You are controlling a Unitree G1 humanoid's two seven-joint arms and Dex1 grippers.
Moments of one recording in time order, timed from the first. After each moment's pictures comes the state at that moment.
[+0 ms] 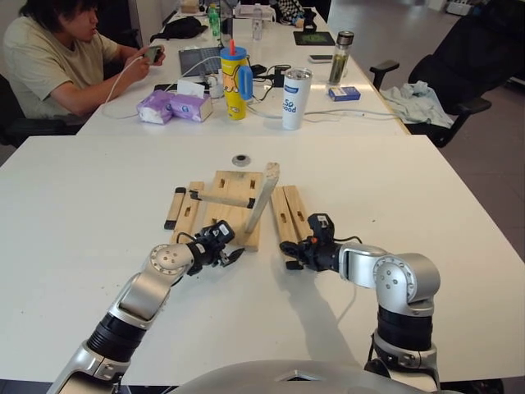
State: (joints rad) left arm -0.10 0.47 -0.39 -0.25 0.01 0.63 -0.56; right arm -0.20 -0.10 0.00 -0.44 0.41 1.50 0.11
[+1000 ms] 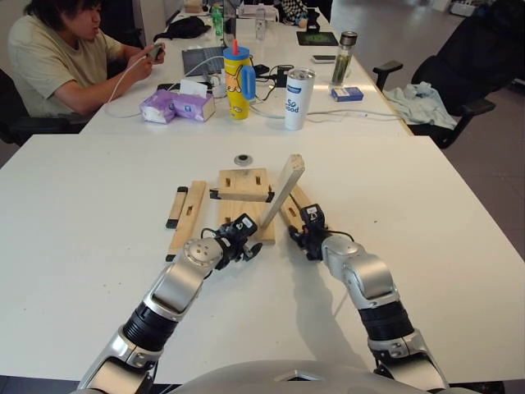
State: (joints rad) left arm -0.21 0.31 -0.45 -0.22 0.06 0.83 -0.44; right arm -0.20 -0.16 0.22 -0.10 0.11 0.76 0.13
